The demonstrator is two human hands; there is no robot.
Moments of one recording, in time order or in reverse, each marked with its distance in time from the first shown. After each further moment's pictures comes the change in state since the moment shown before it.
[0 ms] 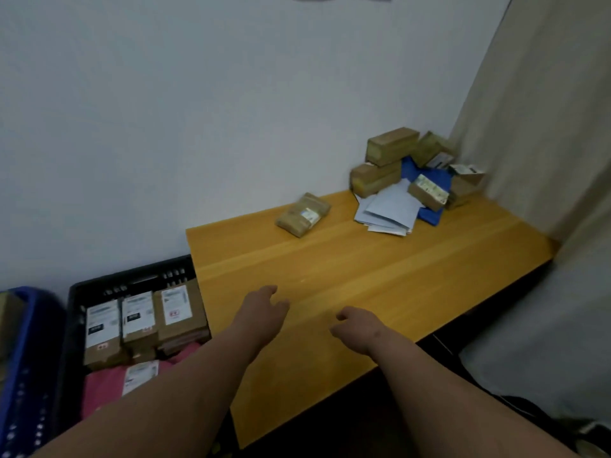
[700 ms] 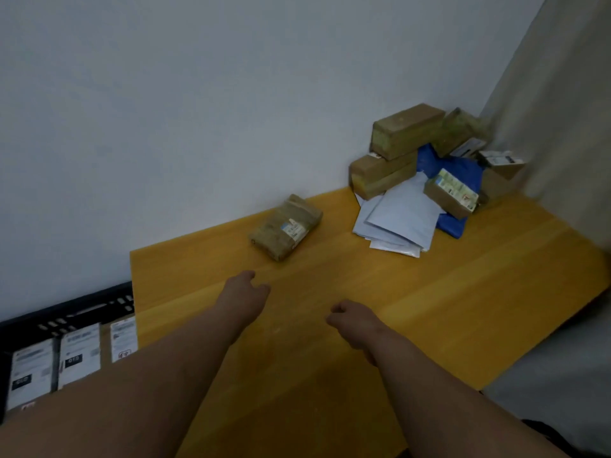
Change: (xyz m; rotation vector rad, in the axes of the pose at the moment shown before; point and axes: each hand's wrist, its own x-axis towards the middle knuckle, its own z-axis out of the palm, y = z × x) left_hand 0.217 0.063 0.026 0.045 0.030 -0.155; right_hand 0.191 0.005 -0.091 0.197 -0.068 0.048
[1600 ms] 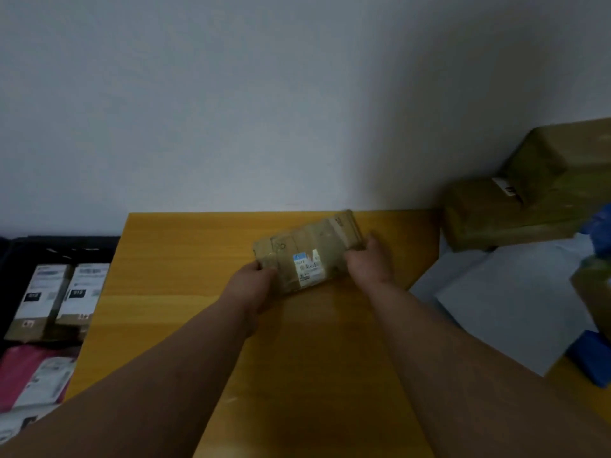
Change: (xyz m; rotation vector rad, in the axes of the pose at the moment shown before) left_hand 0.162 0.057 0.054 -0.800 0.248 -0.540; right_hand 0.288 -0.096 -0.076 0.043 0.014 -0.071
